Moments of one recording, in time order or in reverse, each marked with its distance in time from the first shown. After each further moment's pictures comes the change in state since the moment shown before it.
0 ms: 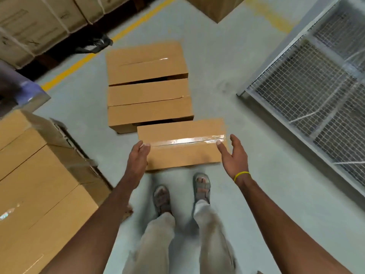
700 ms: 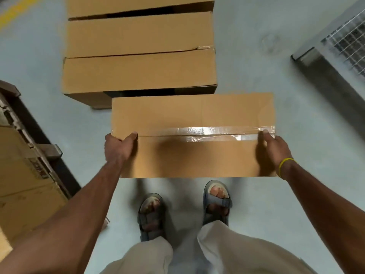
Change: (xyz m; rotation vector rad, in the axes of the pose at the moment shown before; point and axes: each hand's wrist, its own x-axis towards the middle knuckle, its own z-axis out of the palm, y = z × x) left_hand 0.313 -0.213 0.061 0.359 0.449 -0.296; right_hand 0.303 0.269 0.130 -0.103 -0.035 0.392
